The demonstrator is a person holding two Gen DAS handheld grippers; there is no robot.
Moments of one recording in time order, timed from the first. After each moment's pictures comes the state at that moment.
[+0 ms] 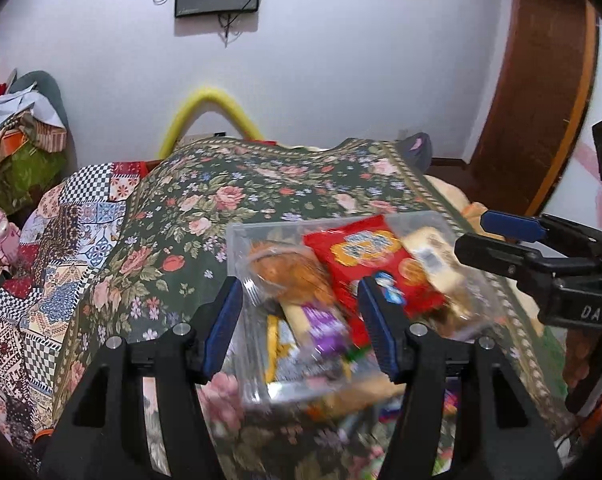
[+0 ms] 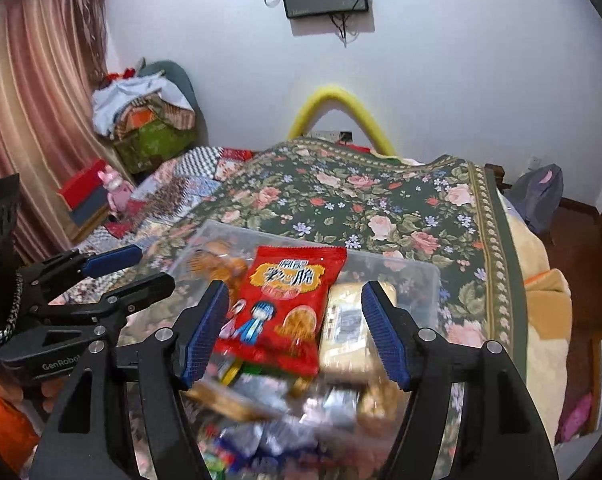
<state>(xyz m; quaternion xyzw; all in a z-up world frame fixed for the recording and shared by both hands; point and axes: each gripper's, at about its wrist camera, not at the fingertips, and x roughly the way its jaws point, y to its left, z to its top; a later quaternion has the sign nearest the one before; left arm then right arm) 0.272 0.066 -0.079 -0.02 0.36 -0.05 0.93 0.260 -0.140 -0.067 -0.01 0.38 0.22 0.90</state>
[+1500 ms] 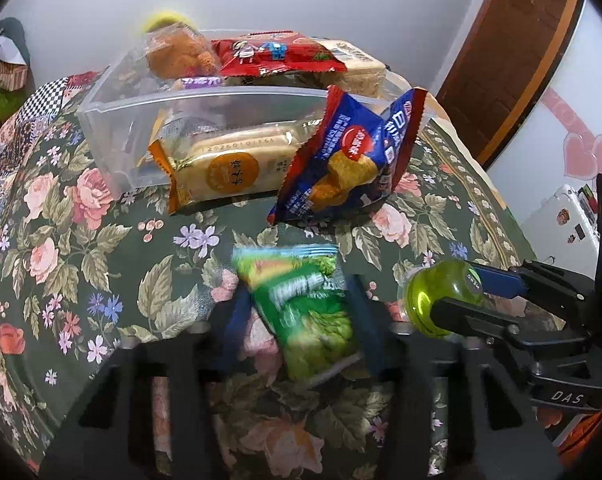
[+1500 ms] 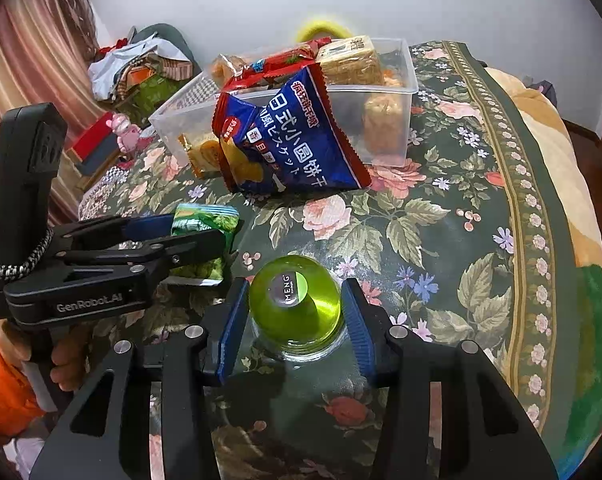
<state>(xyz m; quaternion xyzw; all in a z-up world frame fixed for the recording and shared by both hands) 0.179 -0.008 -0.192 -0.06 0.46 -0.12 0.88 0.122 -0.178 -0.175 0.03 0.47 0.21 0.86</state>
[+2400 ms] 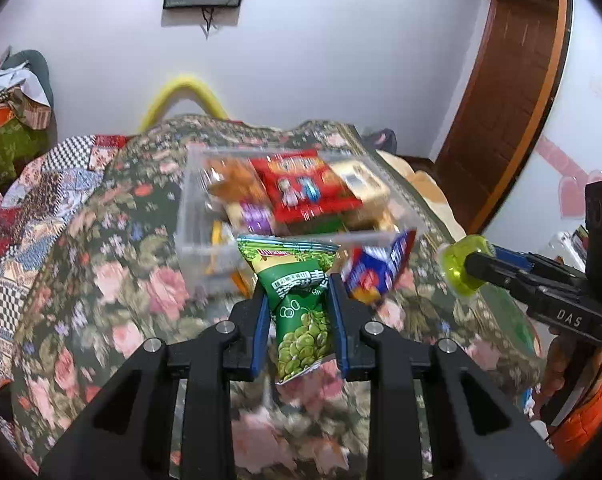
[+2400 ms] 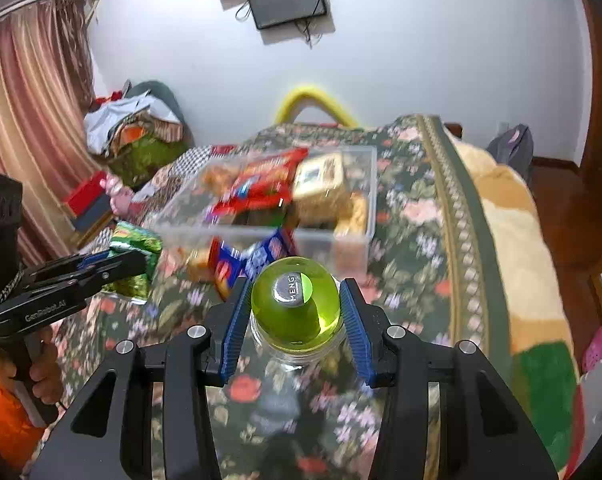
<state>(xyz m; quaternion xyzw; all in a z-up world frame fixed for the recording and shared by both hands) 0.176 0.039 -0.103 -0.06 0.35 -0.09 0.93 0.146 -0.198 -0.105 0.05 0.37 0.17 0.91</state>
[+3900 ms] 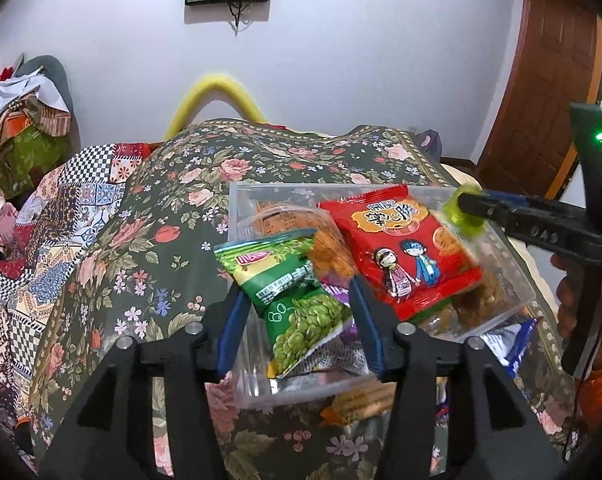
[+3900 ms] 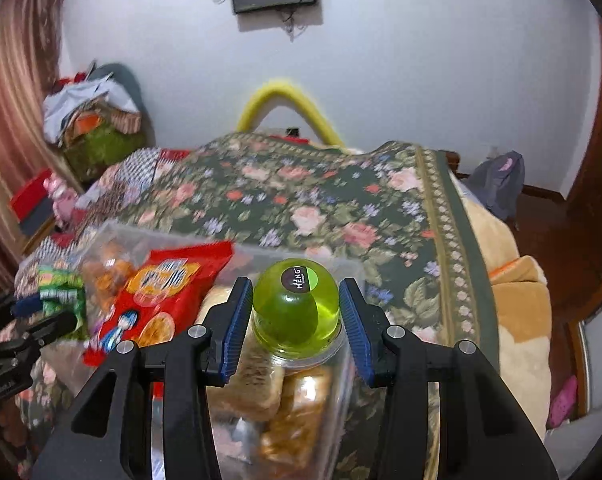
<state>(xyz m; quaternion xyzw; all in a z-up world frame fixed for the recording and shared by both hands) 0.278 0.072 -0.127 -0.03 0.36 -0.03 0.93 0.301 -0.171 -0.111 -0.02 0.39 0.14 0.91</state>
